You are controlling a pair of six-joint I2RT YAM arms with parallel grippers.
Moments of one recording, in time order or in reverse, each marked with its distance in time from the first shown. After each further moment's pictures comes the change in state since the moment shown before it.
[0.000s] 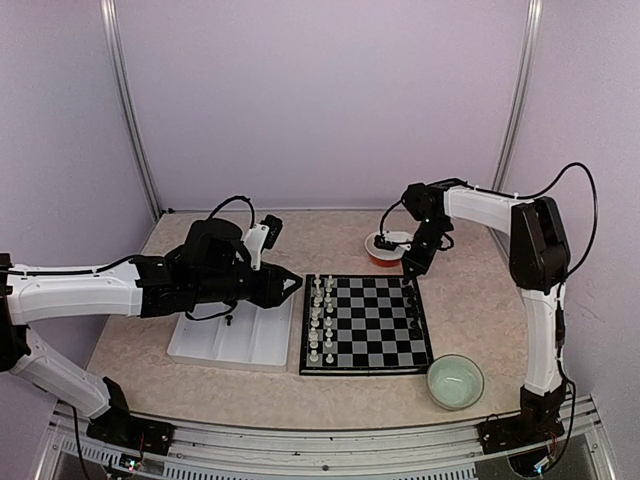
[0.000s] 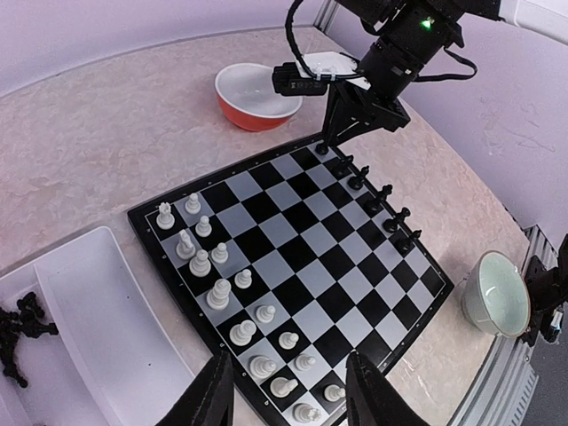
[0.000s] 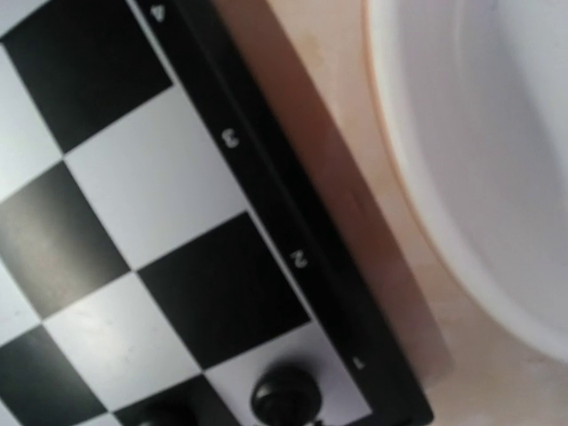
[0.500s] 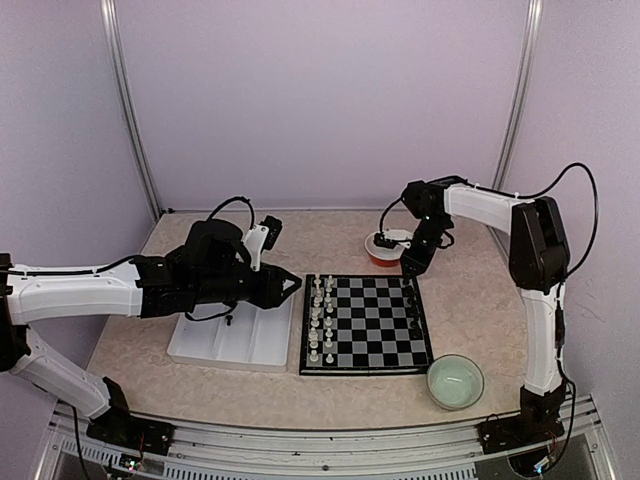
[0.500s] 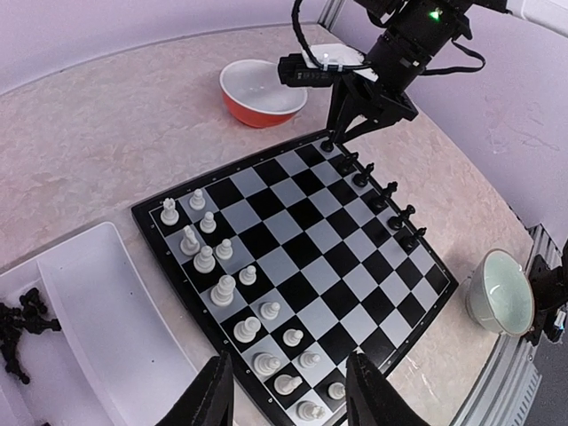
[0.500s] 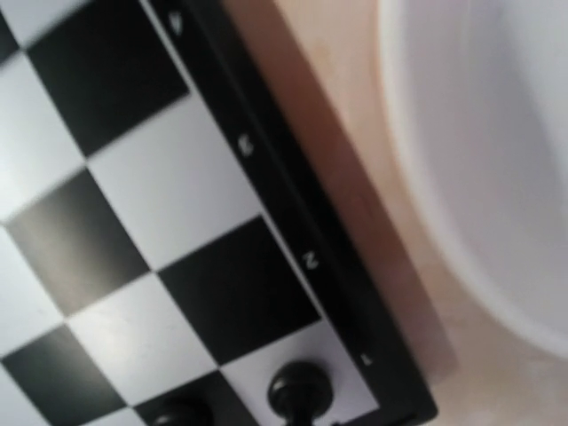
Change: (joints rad) left arm 0.000 0.000 -0.002 -0.005 -0.005 0.000; right arm 0.000 0.005 0.023 -0.028 -0.015 0.010
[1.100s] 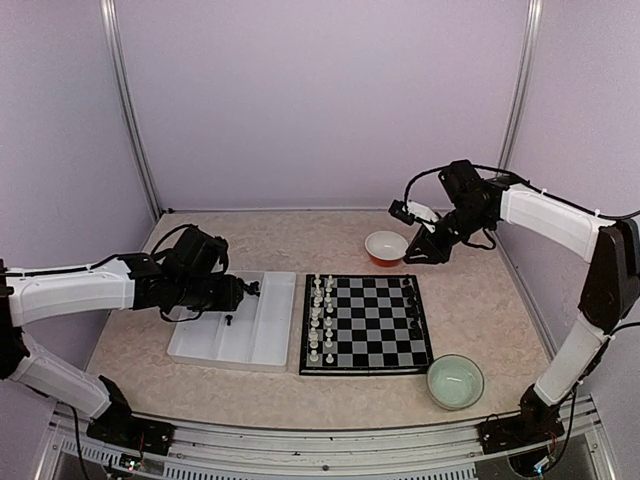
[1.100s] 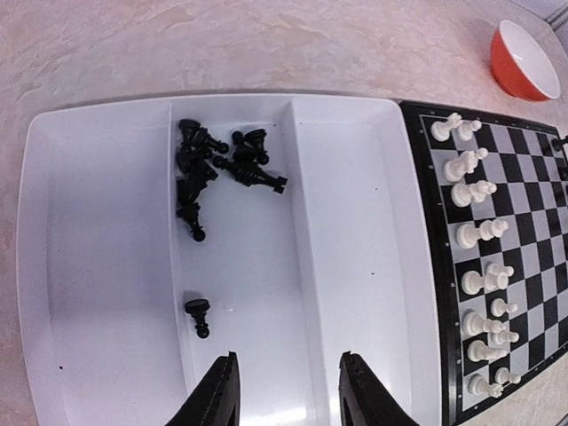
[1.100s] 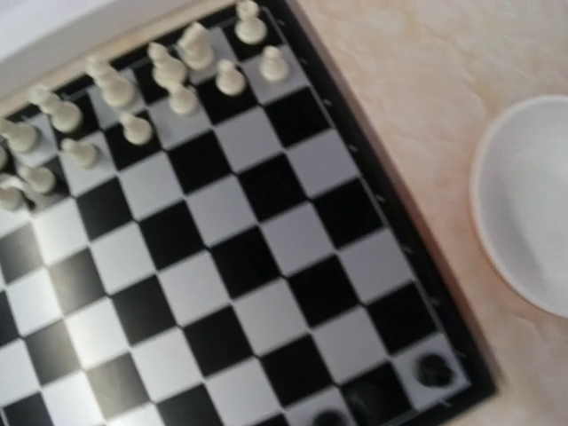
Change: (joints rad) left arm 0.190 -0.040 -0.072 -0.330 -0.176 -0.202; right arm 0.000 -0.513 -0.390 0.240 -0.285 0.047
